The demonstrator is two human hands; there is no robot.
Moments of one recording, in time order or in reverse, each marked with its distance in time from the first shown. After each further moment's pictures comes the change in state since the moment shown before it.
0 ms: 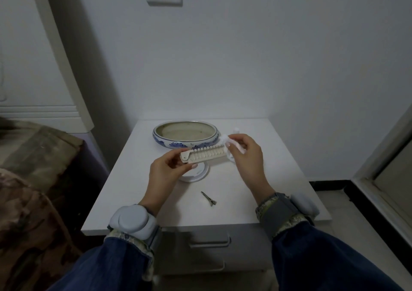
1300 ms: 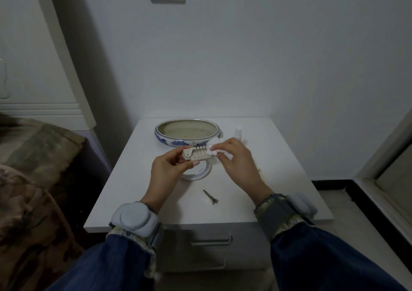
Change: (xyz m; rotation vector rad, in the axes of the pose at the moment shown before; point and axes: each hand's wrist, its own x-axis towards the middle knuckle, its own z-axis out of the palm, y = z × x) left_hand -0.001 0.003 0.001 -0.144 -0.030 -0.012; right_hand -0.007 0.002 0.012 -0.308 -0.225 -0.269
